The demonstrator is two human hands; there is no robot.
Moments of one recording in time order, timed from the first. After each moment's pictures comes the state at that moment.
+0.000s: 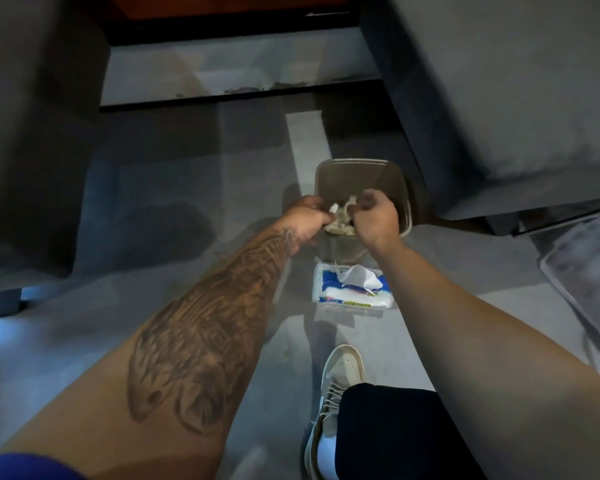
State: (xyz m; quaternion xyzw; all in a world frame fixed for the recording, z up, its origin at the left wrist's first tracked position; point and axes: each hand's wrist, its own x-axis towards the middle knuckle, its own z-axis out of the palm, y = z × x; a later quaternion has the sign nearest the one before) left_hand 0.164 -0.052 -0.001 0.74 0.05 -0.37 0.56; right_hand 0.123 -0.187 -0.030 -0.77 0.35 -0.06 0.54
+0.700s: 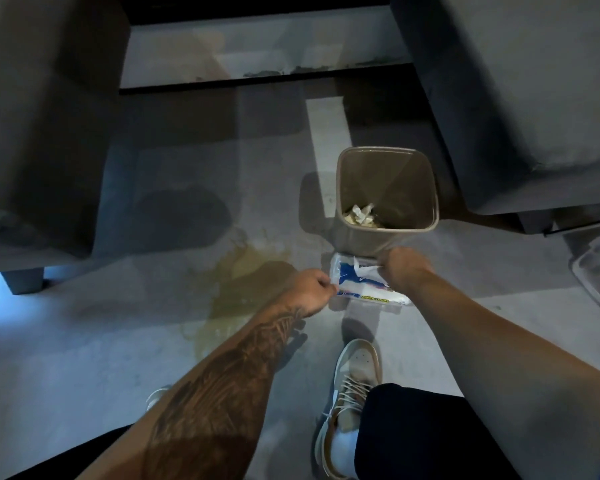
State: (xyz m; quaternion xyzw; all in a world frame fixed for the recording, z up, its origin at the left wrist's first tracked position) left_hand 0.077 0.006 -0.076 0.83 -0.01 -0.42 0.36; right_hand 0.066 -0.203 -0.092 -0.94 0.18 0.27 0.06
